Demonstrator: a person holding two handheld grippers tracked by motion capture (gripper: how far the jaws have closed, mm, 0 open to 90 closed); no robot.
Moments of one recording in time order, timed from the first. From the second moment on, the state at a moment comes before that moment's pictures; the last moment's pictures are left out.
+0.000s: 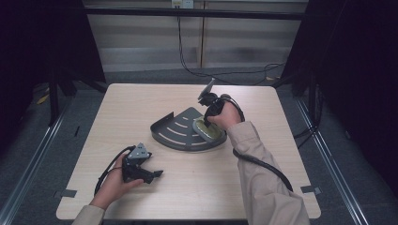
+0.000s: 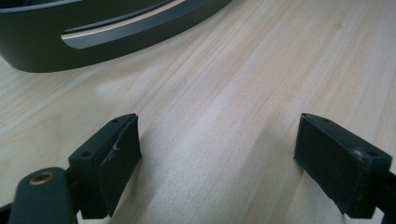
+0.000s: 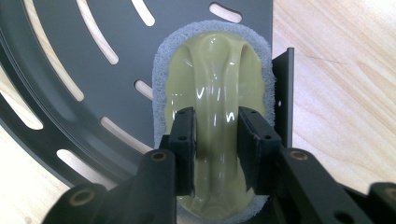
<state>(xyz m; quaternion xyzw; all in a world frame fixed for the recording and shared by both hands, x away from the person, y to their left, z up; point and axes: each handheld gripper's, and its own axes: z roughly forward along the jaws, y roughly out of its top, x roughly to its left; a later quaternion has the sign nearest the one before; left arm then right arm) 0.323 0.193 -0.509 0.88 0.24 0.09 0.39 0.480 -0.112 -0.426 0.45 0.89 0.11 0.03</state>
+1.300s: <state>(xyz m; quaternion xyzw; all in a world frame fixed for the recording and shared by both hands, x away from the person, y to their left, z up) 0.323 0.193 -0.509 0.88 0.24 0.09 0.39 0.458 -0.139 -0.409 0.45 0.88 0.15 0.04</state>
